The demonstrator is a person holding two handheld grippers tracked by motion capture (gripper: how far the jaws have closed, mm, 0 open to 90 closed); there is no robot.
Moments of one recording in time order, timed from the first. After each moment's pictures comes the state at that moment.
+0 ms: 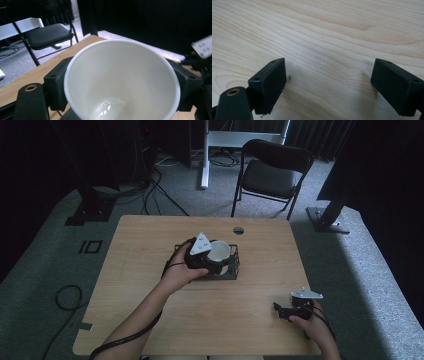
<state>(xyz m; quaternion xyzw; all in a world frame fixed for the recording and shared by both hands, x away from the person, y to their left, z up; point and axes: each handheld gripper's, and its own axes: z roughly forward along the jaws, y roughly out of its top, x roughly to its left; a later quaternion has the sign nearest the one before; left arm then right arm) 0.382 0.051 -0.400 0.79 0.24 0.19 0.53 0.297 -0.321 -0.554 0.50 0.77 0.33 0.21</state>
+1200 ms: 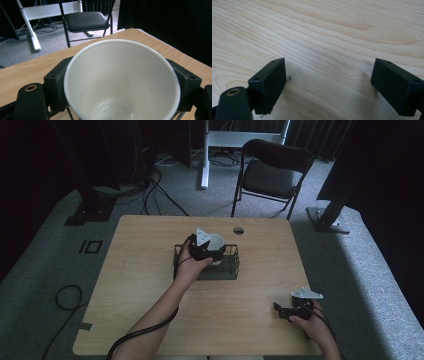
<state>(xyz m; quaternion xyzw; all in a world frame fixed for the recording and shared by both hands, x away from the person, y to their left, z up) 0.428 0.040 -0.450 0.74 0.39 0.24 0.49 0.297 -0.322 -0.554 0.50 0.77 0.33 0.21</state>
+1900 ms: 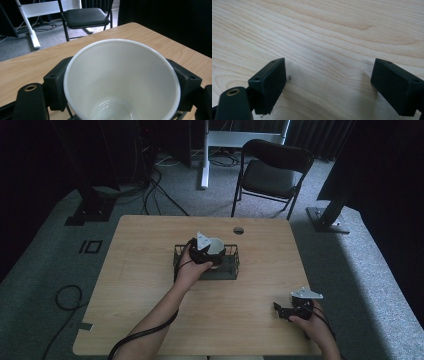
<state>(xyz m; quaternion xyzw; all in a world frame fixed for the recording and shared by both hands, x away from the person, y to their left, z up) 0.427 0.039 -0.465 0.75 0.38 0.23 0.49 0.297 -0.321 -0.554 0.50 0.77 0.33 0.21</state>
